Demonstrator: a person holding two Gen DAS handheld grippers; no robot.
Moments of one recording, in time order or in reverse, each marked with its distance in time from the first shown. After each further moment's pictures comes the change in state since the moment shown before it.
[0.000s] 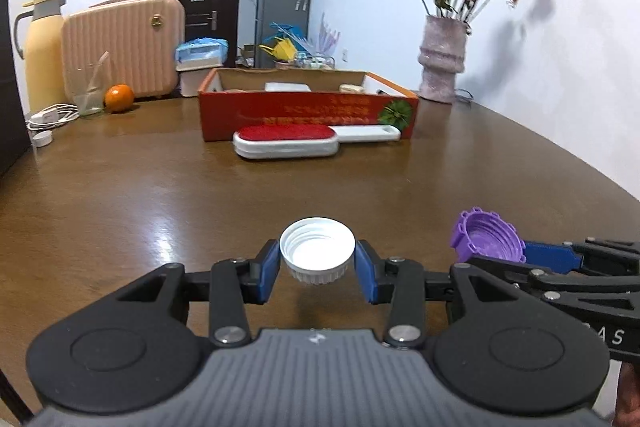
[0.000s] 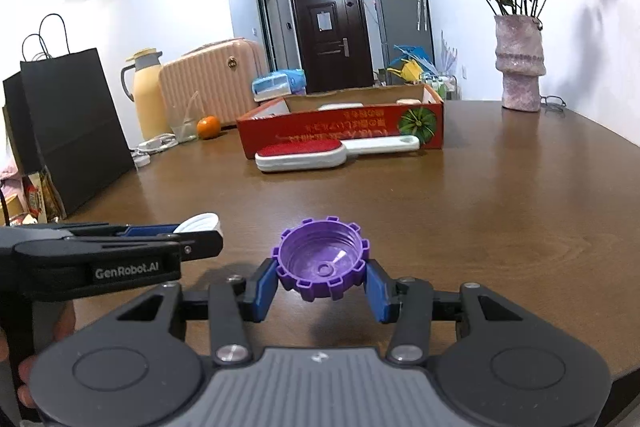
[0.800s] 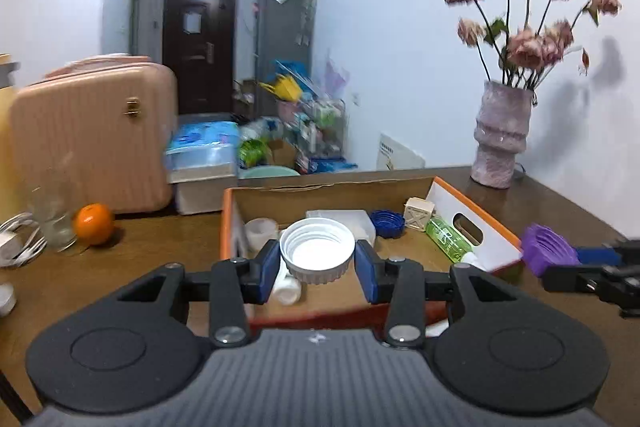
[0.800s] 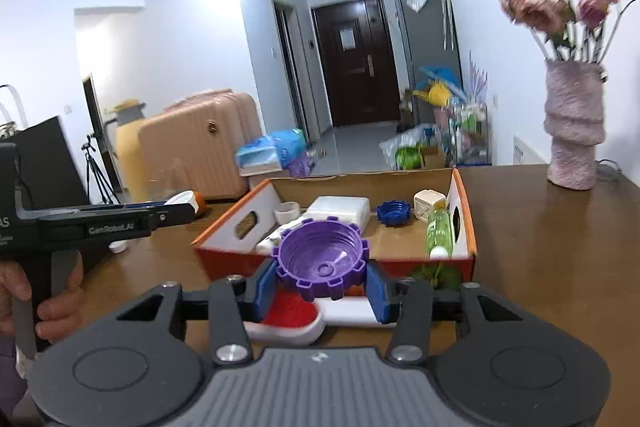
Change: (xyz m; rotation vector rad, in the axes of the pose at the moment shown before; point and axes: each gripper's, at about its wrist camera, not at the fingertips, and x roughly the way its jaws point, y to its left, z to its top) left arm 0.178 0.083 0.205 0.057 -0.059 -0.034; right arm 0.159 -0.075 0.193 -0.007 -0.006 0.090
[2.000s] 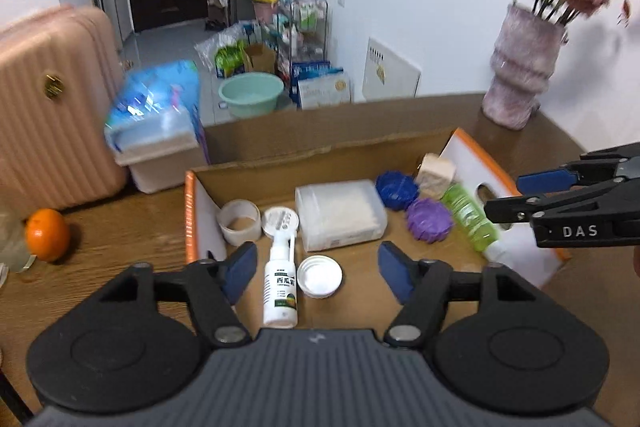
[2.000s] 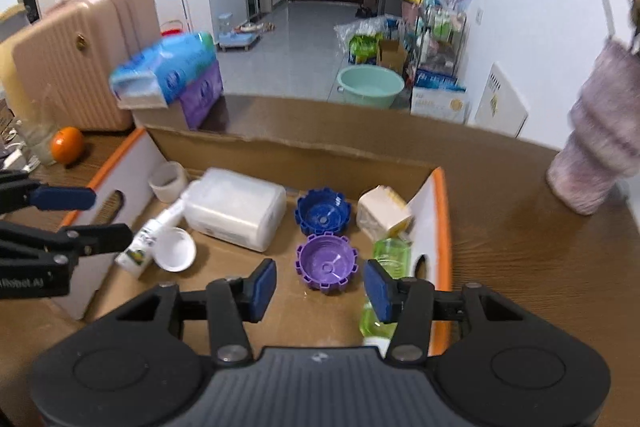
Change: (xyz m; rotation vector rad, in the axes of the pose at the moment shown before) left arm 0.087 0.011 0.069 0.024 0.315 -0.030; right arm 0.148 -0.028 0.107 -0.096 0.381 -0.213
